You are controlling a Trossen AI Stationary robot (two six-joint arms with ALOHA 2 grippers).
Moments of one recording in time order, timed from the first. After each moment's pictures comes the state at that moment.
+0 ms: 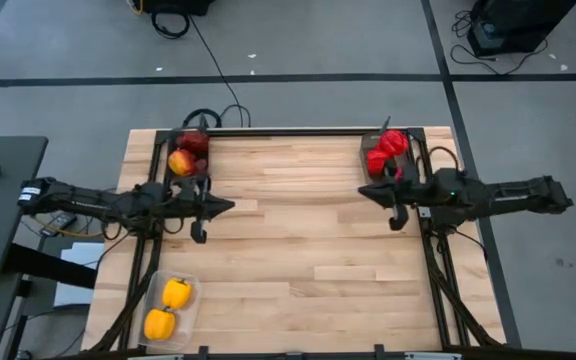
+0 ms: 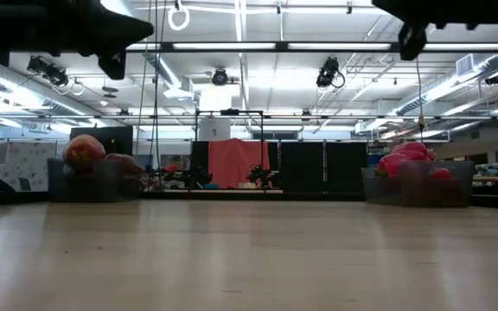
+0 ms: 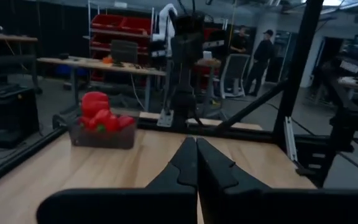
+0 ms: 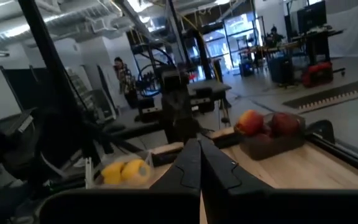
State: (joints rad) left arm -0.06 0.61 0.24 0.46 -0.11 -0.11; right arm 0.01 0.55 0.39 0.26 0.07 0.28
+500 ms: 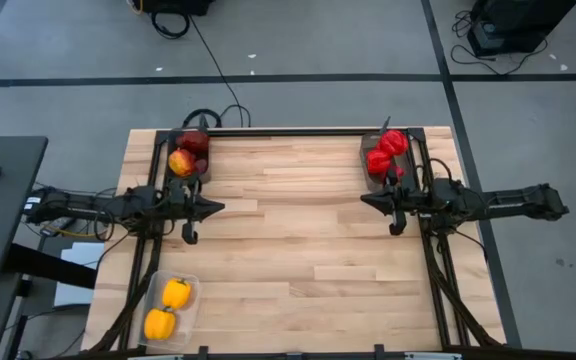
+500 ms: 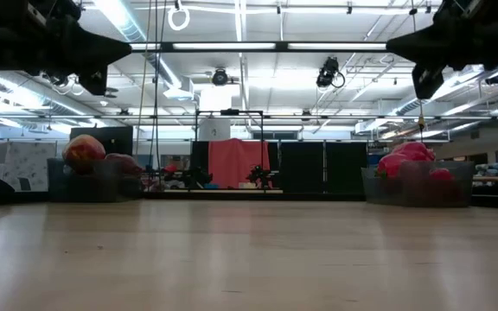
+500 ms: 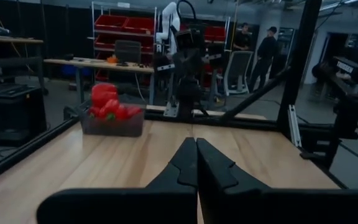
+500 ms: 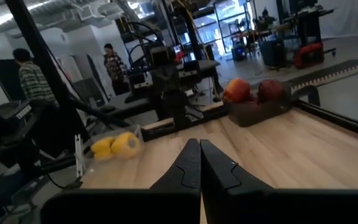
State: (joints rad) left arm -0.05 0.34 0.11 0.32 -0.10 -0.09; right arm -0.01 0.38 0.18 0.25 0.08 0.32
